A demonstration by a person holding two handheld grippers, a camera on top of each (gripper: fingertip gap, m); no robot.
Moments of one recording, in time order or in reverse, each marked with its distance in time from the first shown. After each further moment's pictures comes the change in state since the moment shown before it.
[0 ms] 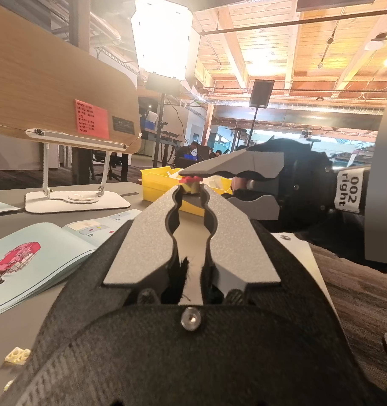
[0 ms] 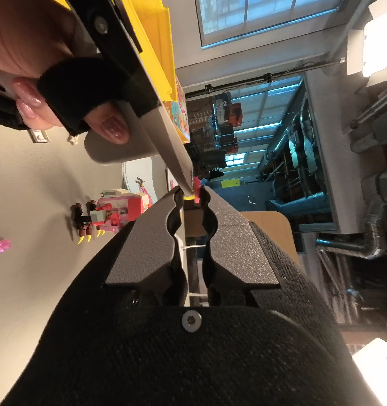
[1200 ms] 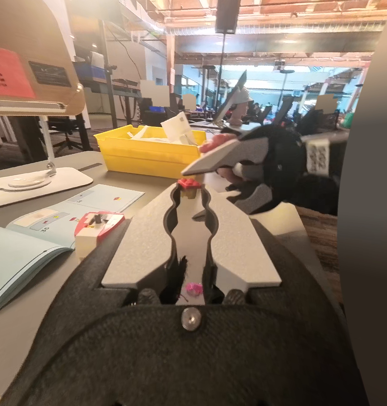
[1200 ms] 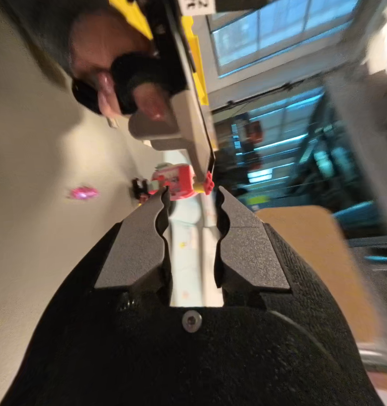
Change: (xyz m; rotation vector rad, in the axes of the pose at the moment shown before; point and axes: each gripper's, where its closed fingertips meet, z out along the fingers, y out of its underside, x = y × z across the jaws) left arm 0.033 0.047 0.016 -0.252 0.187 0.080; right arm -0.044 0.028 -0.050 0.117 -0.069 0.075
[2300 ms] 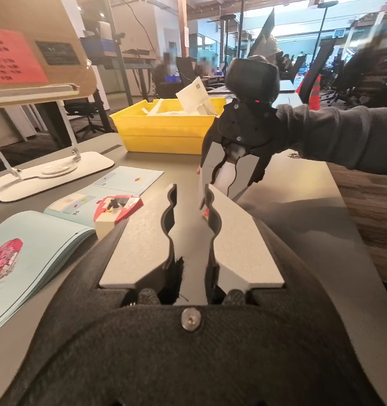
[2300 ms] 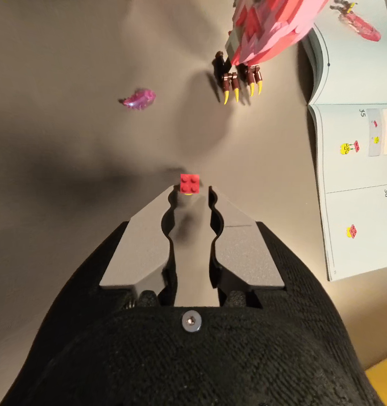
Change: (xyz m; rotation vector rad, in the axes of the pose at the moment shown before) left arm -0.017 0.023 0.000 -0.138 -0.091 0.117; right arm -0.090 0.085 -0.029 -0.344 -0.792 0.702
